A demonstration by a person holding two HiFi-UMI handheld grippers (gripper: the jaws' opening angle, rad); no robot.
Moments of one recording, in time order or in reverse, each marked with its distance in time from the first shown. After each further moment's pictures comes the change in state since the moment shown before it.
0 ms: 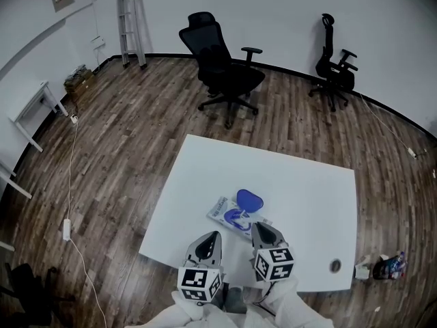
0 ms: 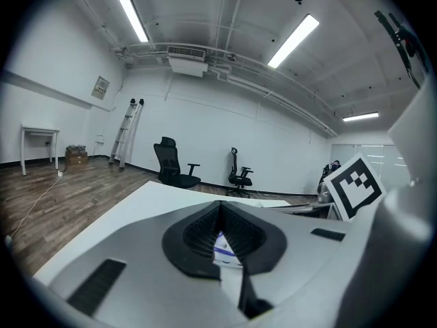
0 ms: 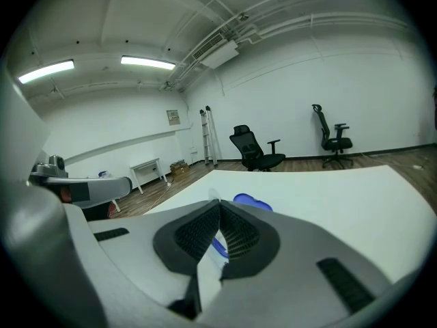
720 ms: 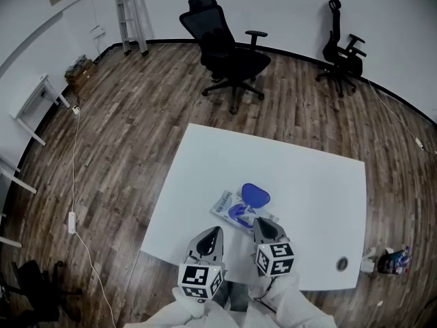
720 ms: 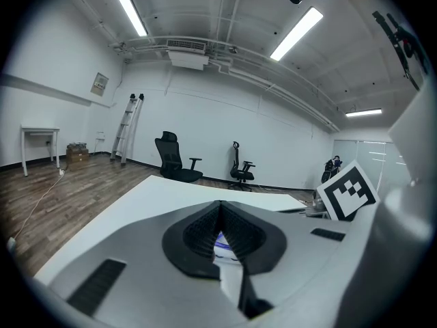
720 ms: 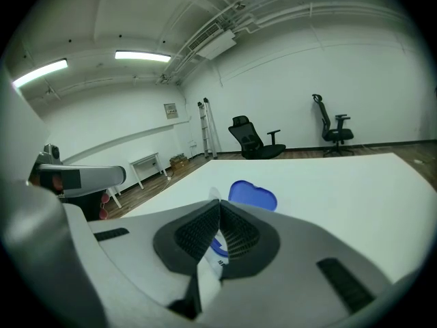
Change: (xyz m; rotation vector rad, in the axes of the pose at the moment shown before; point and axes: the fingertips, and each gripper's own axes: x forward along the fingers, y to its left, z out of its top) left arm 0.013 0.015 -0.012 0.005 0.049 0.013; right arm 0.030 -0.005 -0.026 0.021 0.063 0.005
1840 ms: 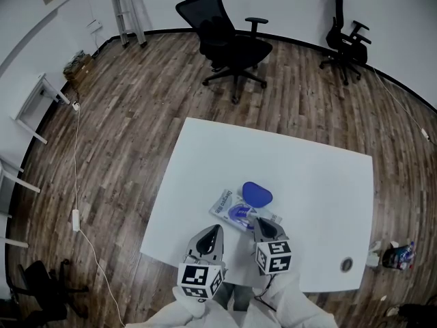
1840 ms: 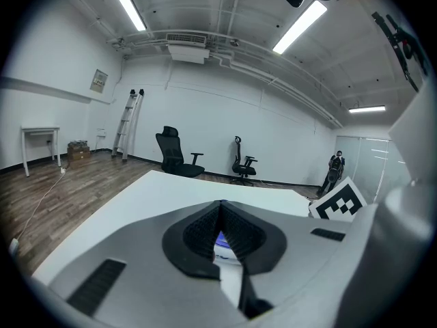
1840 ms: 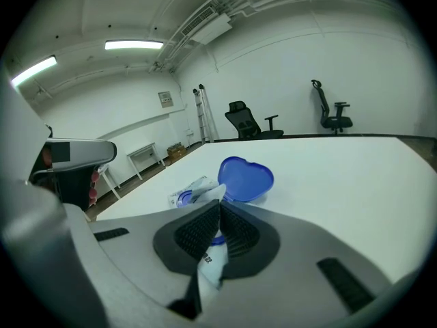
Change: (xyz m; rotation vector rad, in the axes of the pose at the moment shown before) left arm 0.019 0.006 -0.010 0.002 0.046 0.016; right arm 0.027 -0.017 -0.039 0.025 0.107 -0.010
